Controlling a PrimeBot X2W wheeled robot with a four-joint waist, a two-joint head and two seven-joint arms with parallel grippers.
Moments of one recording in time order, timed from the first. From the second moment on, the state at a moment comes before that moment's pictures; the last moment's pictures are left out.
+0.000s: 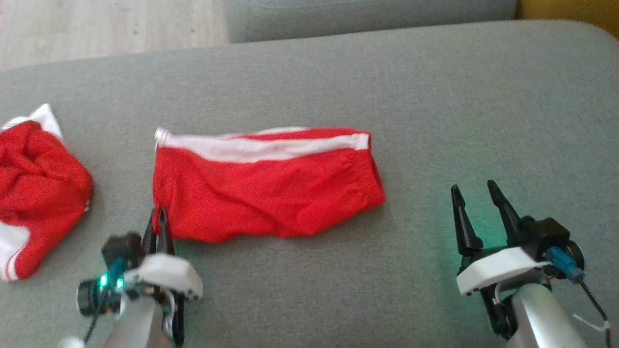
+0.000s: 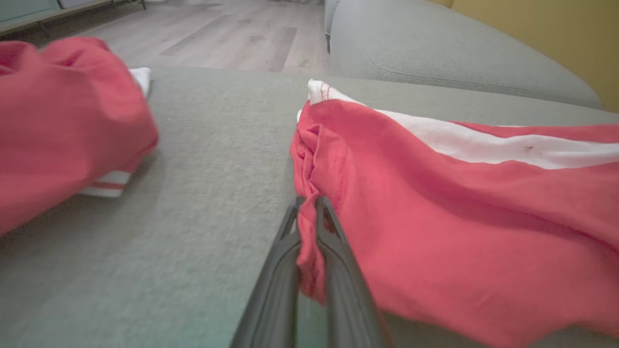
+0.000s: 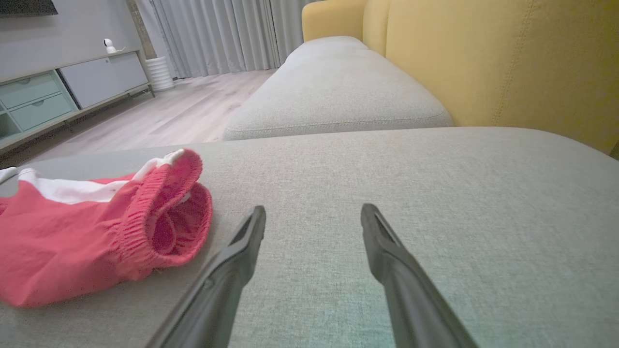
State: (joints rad) left arm -0.40 0.04 -0.04 0.88 -0.21 0.00 -0.25; right arm -0.17 -0.08 0.09 0.45 0.13 0.13 -0.26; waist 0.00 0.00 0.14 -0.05
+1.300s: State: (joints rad) left arm -0.20 0.04 -0.29 0.56 -0.31 0.10 -0.25; right arm -0.42 -0.08 0.34 0.80 0.48 0.13 -0.26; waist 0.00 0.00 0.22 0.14
